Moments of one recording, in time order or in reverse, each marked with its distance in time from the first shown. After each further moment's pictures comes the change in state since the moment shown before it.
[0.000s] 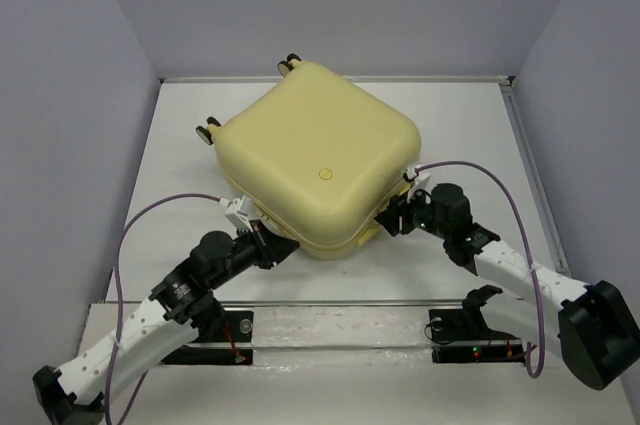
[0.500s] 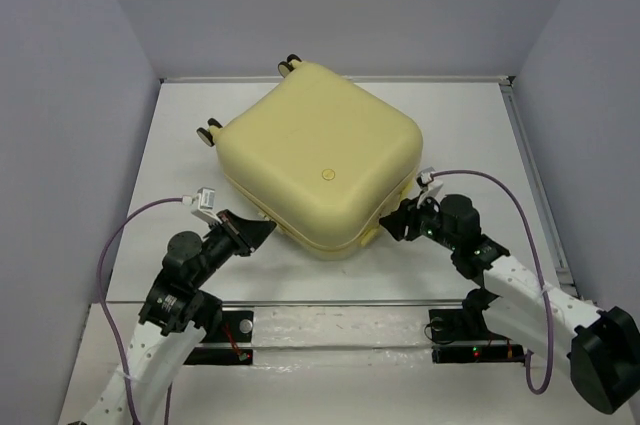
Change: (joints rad) left arm 0.316 -0.147 0.027 -0.067 0.156 -0.018; right arm 0.001 -0.158 -0.087 -0.029 0.051 0.157
